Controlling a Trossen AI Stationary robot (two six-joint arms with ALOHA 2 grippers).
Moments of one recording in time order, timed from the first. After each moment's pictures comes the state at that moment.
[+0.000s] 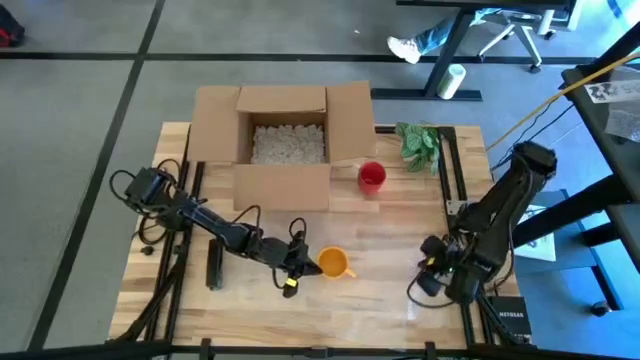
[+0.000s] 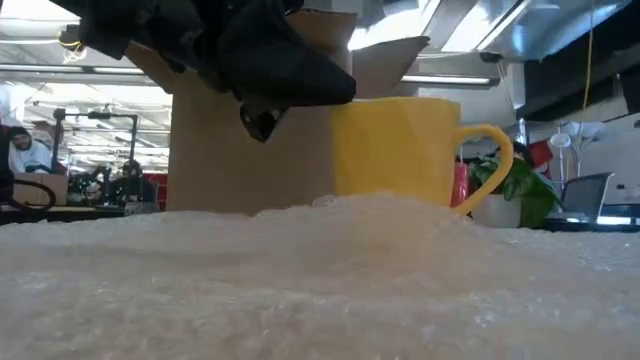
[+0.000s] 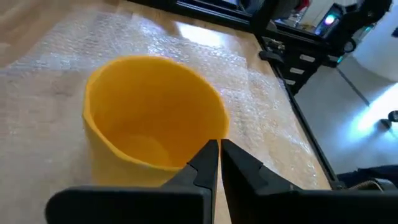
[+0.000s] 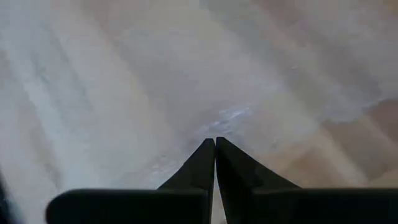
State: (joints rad) left arm -0.36 1.74 0.85 0.51 -0.16 -0.36; right arm 1.05 1.16 0.62 -0.87 0.41 1.73
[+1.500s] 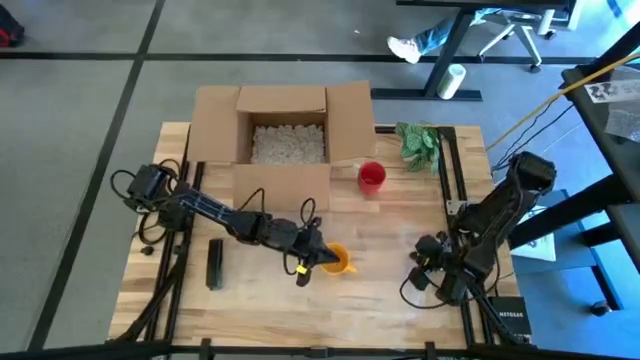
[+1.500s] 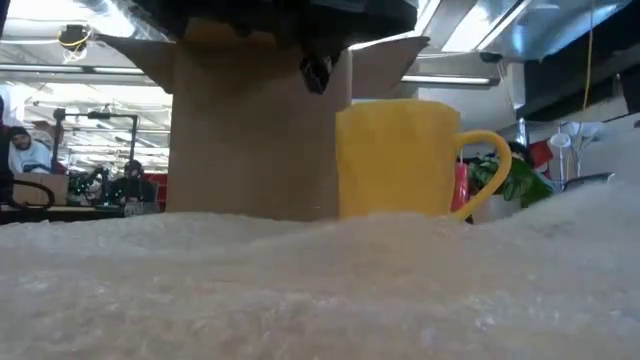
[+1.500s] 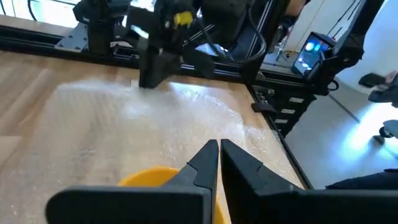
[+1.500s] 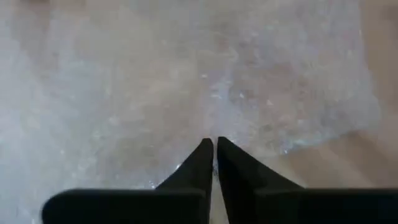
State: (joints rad) left arm -0.28 1.74 0.98 0.51 -0.05 -0.24; right arm 1.03 1.36 0.64 -0.89 0.57 1.77
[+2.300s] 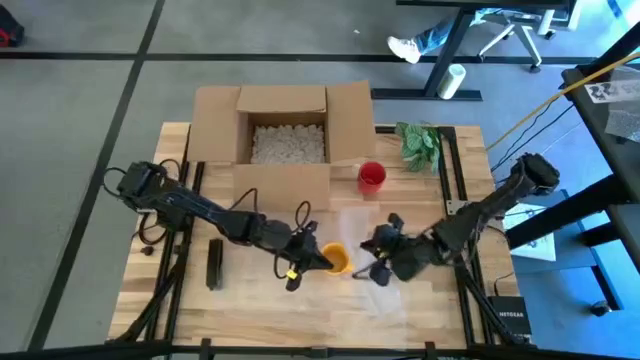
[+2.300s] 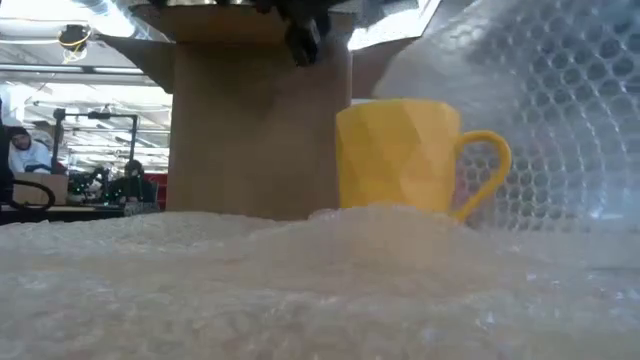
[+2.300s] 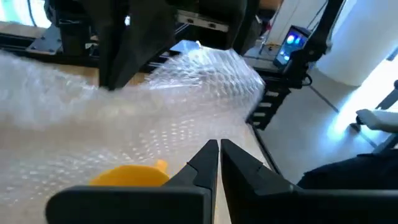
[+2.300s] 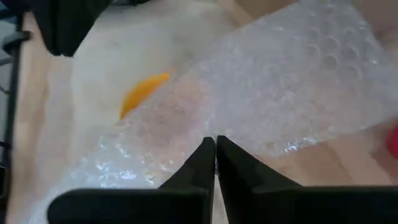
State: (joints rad) left arm -0.33 1.63 0.98 0.33 -0.05 -0.22; right arm 0.53 1.38 0.93 -0.41 0.50 0.75
